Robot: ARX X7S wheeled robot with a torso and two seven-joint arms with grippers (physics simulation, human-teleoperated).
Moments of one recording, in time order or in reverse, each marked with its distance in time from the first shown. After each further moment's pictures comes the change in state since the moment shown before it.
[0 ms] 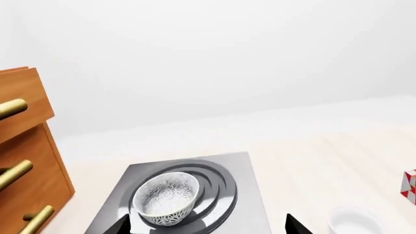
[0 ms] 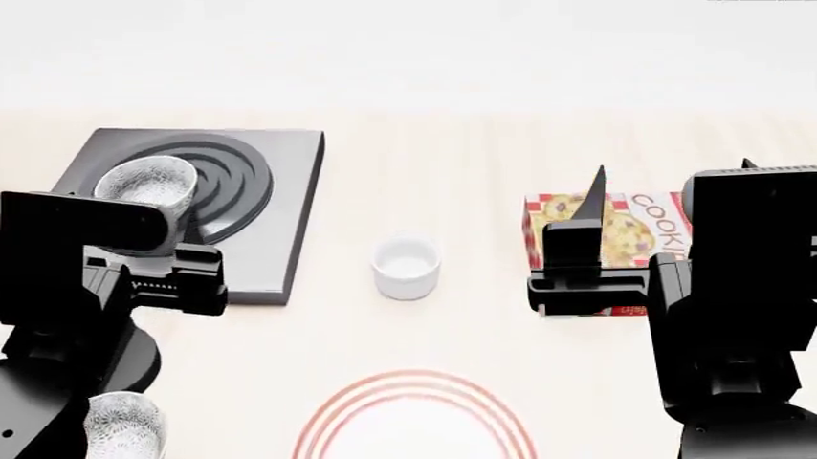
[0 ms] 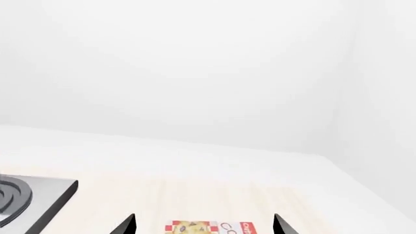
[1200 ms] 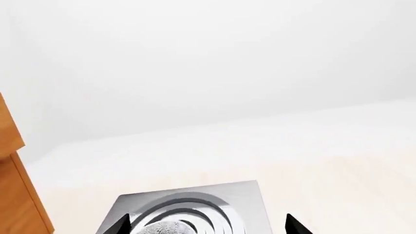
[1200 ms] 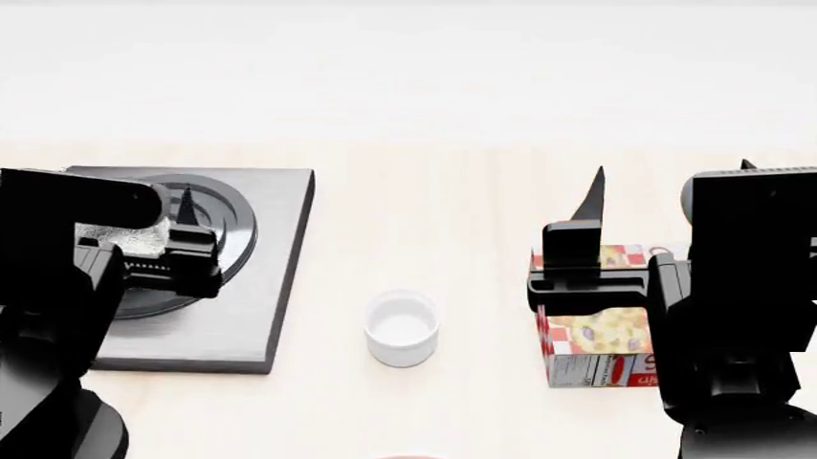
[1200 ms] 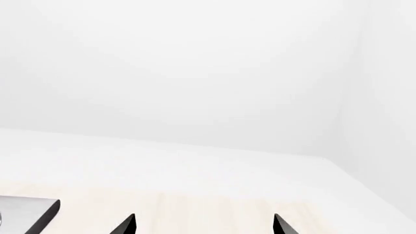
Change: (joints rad) left arm -0.048 -0.018 0.009 0.015 -0.030 -0.044 -0.017; right arm -0.002 0.009 -0.003 0.003 0.021 -0.008 0.016
